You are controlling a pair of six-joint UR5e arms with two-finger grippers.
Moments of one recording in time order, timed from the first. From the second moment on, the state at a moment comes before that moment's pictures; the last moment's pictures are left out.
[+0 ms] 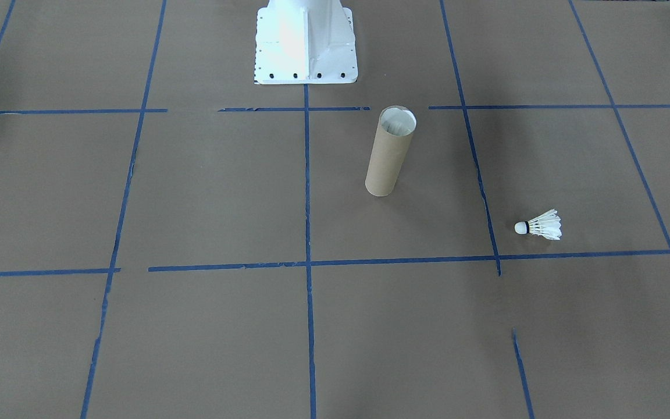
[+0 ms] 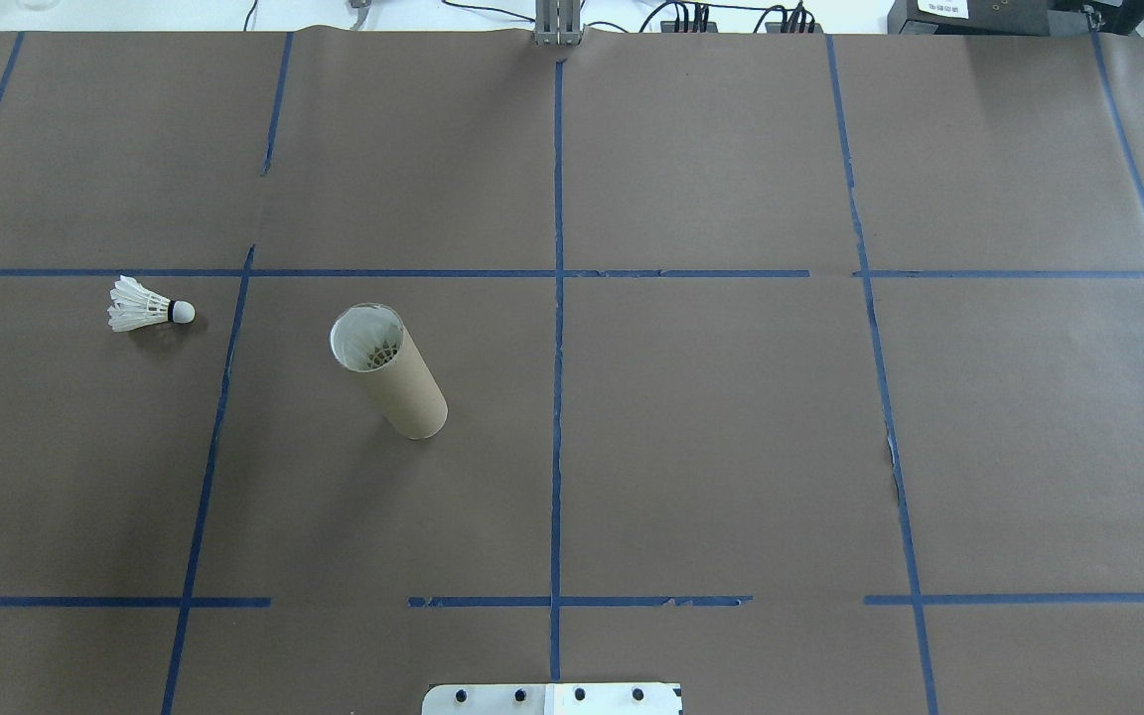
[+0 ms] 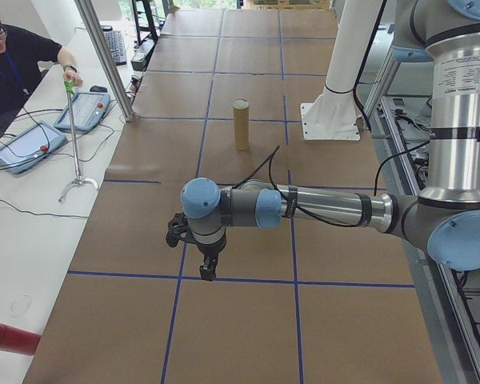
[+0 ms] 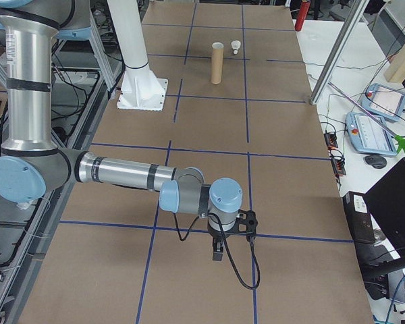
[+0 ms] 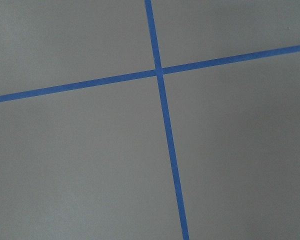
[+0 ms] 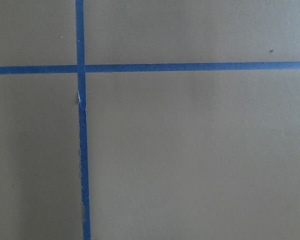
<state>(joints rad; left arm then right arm) -1.57 -1.51 -1.72 -1.46 -2.34 0.17 1.61 -1.65 1.56 -1.53 2.27 -0.02</state>
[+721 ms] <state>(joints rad) -1.56 -1.54 -1.73 -1.46 -2.30 0.17 1.61 -1.65 1.56 -1.53 2.27 -0.02</state>
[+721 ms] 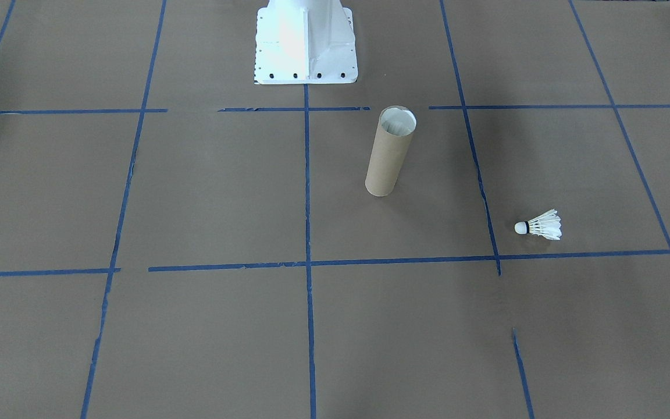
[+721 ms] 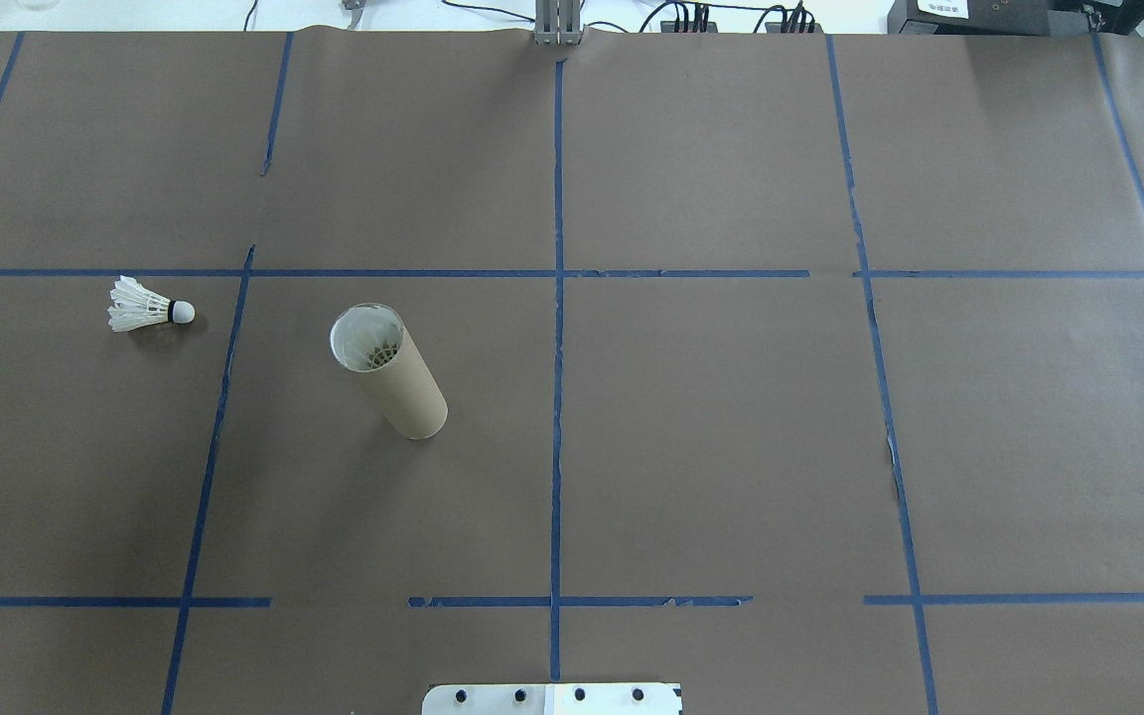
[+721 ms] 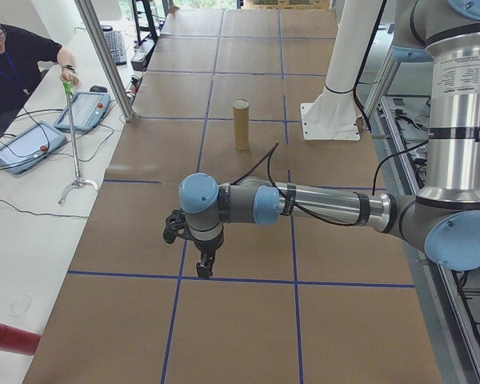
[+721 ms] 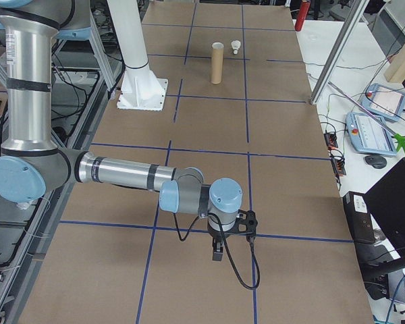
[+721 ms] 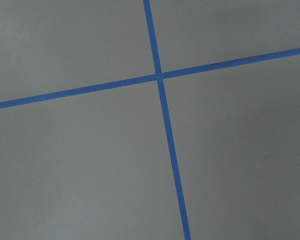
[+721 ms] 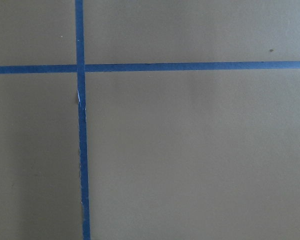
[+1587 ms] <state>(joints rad) -1.56 -1.69 -1.60 -1.78 -2.28 0.10 1.61 -1.65 1.56 -1.53 2.27 -0.02</state>
